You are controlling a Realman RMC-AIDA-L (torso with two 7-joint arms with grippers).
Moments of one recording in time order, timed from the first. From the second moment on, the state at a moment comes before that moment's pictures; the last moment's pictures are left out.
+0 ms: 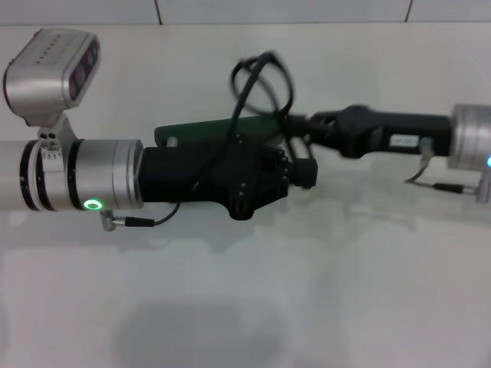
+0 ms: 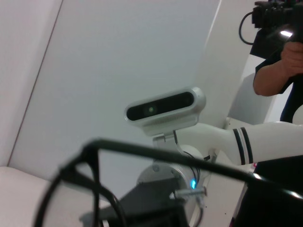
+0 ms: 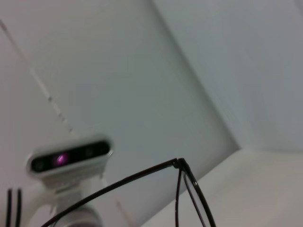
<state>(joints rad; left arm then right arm) -0.67 -2.08 0.83 0.37 1.78 1.75 -1.27 0.68 2.02 -1.24 -0.47 -1.36 -1.43 1.60</state>
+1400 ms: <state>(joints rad) -0.64 -2.08 0.86 0.37 1.81 1.73 -1.29 0.54 2.03 -1.28 -0.50 -1.20 -1.36 0.70</state>
